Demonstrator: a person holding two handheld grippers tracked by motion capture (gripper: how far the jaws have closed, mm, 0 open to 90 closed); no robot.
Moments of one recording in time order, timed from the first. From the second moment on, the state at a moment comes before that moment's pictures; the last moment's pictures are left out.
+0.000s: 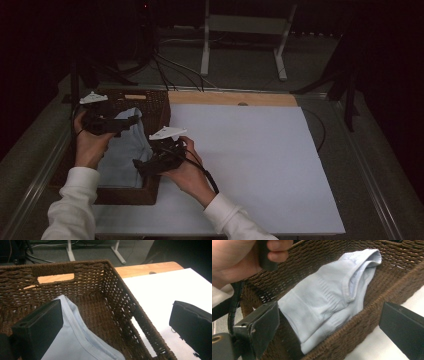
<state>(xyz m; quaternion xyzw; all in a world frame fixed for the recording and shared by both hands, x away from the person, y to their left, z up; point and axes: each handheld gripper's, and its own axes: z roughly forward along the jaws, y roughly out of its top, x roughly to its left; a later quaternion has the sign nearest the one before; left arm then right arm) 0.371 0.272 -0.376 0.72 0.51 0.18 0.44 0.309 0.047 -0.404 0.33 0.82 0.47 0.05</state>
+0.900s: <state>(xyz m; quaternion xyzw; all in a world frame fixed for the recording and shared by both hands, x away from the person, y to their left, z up) 0.329 0.230 -0.376 0.74 0.45 0.19 0.46 0.313 -0.007 -0.406 0.36 0.80 0.47 0.07</state>
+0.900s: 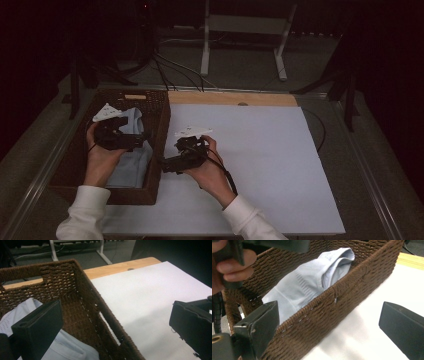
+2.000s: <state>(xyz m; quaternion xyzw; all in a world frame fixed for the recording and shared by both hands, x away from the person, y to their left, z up) 0.270 0.209 -0.394 0.74 0.44 0.22 0.46 0.303 -0.077 -0.411 0.38 0.78 0.49 0.10</state>
